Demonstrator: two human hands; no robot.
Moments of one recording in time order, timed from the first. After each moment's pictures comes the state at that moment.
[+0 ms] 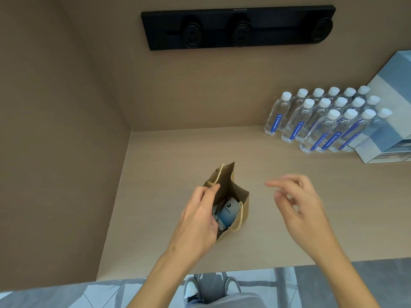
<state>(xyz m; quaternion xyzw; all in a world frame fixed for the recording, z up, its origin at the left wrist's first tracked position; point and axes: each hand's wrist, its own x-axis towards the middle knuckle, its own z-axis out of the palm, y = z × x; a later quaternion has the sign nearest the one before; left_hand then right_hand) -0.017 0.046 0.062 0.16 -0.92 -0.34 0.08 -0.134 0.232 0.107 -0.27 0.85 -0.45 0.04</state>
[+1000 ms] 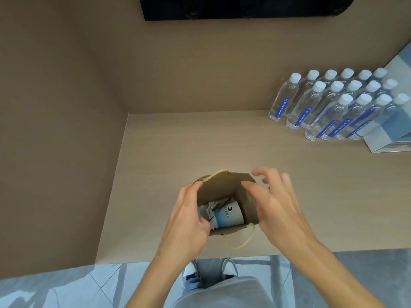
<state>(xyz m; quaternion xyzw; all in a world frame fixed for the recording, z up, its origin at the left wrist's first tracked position) 0.002 0.045 0.058 0.28 -0.86 -0.43 0.05 -0.122 0.206 0.087 -0.42 0.89 -0.17 0.00</state>
